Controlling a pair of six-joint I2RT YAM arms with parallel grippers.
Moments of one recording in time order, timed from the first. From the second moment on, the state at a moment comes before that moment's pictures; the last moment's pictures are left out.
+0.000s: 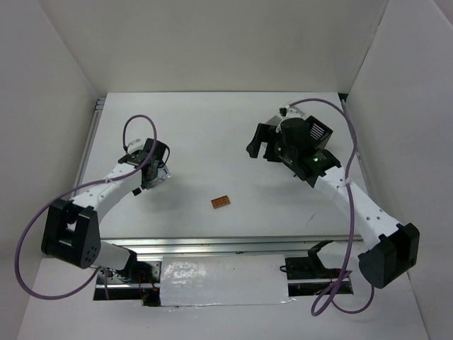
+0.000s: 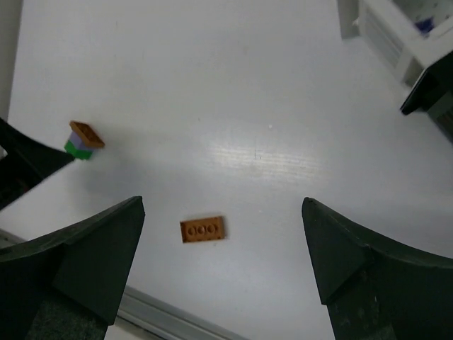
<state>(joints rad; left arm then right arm) -0.30 1.38 0.94 -0.71 -0.46 -0.83 0.47 1.21 1.14 -0.44 0.06 0.52</state>
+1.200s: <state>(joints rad) -0.23 1.63 0.91 -0.31 -0.36 -0.82 0.52 1.18 0.85 -0.20 -0.20 0.60</state>
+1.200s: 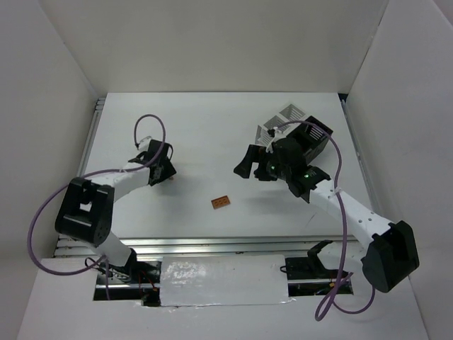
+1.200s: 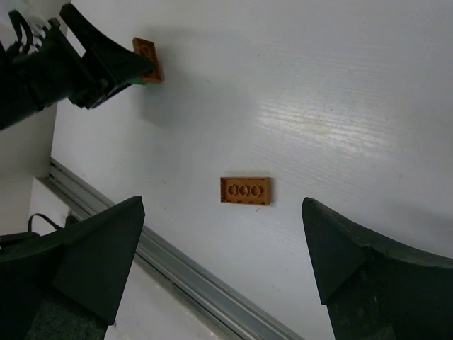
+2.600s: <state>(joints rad) -0.88 1.06 0.71 0.10 0.04 -0.12 0.73 1.07 0.72 0.03 -0.26 0.78</state>
